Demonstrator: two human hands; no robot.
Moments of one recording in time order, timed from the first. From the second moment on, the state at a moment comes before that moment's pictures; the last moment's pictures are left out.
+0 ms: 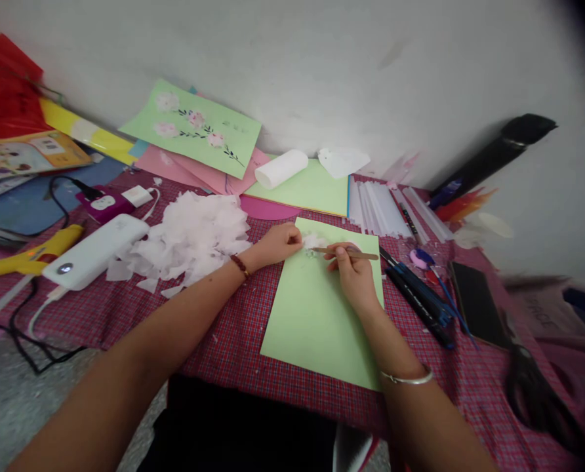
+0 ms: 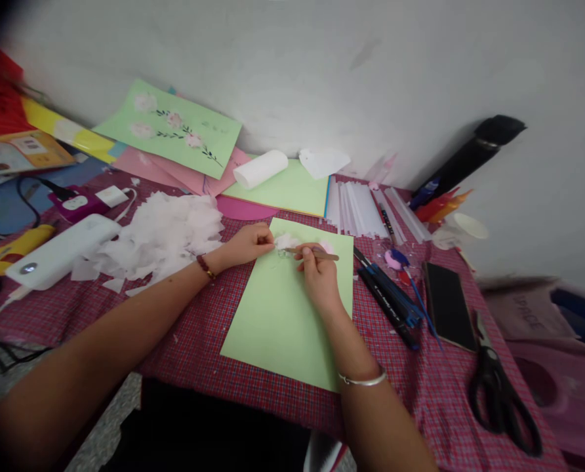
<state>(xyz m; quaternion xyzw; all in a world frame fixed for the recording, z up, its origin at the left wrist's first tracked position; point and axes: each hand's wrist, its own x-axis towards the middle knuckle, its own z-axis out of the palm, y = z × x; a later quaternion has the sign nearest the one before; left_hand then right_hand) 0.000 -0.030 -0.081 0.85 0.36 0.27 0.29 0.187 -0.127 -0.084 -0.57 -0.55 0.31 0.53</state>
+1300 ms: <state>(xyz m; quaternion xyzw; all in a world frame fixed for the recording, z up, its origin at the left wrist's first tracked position) -0.002 -0.030 -0.060 0.90 0.32 0.11 0.29 0.202 -0.129 -0.085 -0.58 -0.58 0.24 0.52</state>
